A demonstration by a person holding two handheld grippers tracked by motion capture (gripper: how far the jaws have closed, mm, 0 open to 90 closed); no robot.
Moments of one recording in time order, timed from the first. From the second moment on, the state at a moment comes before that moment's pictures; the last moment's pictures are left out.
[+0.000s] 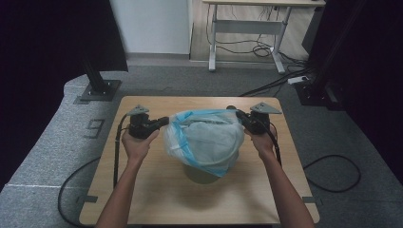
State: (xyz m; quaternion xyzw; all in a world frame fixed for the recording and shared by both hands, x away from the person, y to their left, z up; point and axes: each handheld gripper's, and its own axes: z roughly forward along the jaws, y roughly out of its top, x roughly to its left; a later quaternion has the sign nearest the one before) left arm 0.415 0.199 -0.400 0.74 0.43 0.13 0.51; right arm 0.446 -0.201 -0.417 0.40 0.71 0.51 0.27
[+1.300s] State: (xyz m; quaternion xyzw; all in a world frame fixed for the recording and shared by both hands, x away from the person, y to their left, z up) left arm 0.409 0.202 -0.439 0.76 0.43 0.10 0.48; right arm 0.414 -0.224 -0.454 0.47 0.67 0.51 0.27
